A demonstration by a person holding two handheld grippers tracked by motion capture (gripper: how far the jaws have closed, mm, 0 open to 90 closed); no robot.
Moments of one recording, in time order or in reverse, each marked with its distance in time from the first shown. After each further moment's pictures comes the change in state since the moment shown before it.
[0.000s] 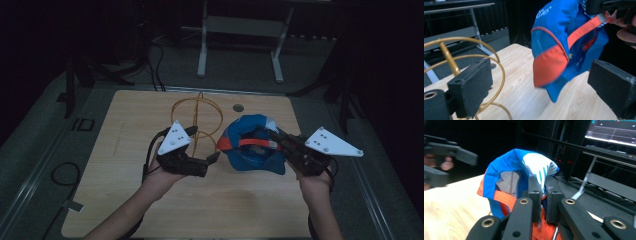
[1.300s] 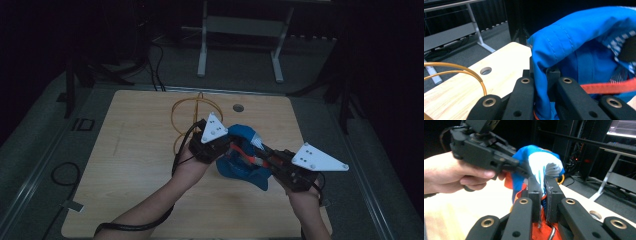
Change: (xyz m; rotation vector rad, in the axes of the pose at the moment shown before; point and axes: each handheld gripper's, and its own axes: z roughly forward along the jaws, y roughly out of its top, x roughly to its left) left arm -0.020 0.021 0.057 0.065 0.017 0.041; right arm 0.035 -0.017 0.001 0.010 0.108 0.011
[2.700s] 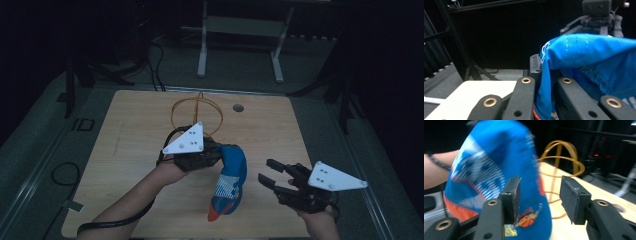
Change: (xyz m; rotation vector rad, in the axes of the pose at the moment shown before) left arm 0.016 -0.008 -0.041 -0.247 -0.445 0.204; right arm 0.014 -0.014 -0.033 0.014 0.163 0.052
